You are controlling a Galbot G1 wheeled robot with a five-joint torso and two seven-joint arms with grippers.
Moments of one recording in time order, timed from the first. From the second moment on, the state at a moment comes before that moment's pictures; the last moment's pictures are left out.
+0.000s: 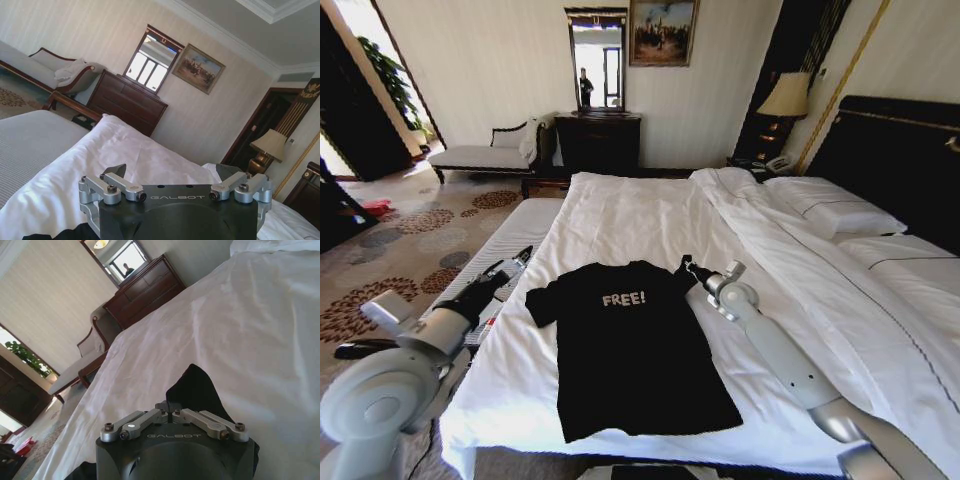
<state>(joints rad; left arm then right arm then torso) 1.34 -1.07 -0.93 -2.49 -1.40 0.57 -0.47 -0.65 0.99 0.06 1.51 1.40 -0.26 0.28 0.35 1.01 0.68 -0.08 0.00</state>
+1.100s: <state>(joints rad) 1.31 -1.07 -0.89 -2.43 -1.37 0.57 -0.47 -0.76 0.99 -0.11 1.61 1.24 -0.17 0.16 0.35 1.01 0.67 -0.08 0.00</state>
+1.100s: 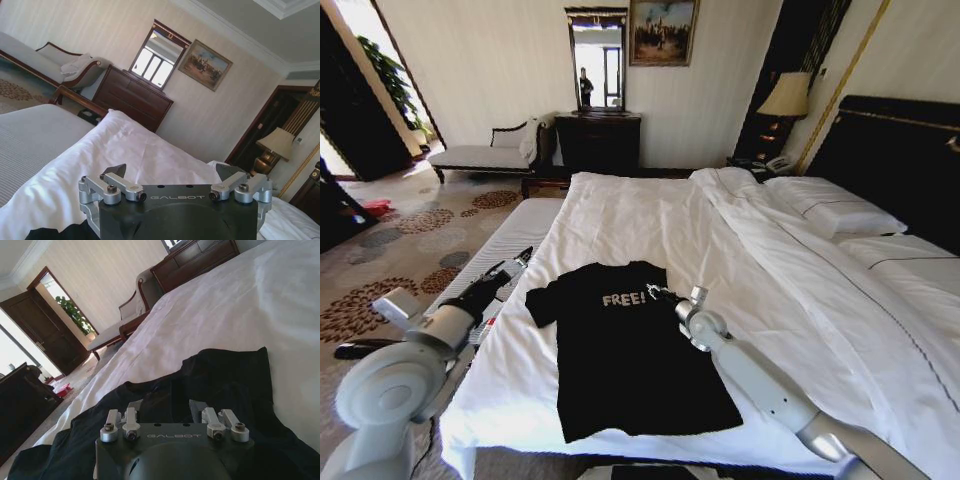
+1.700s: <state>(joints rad) 1.32 -1.07 -0.90 -2.41 -1.36 0.57 -0.47 -0.69 1.02 -0.01 1.53 1.55 -0.22 0.32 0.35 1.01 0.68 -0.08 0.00</state>
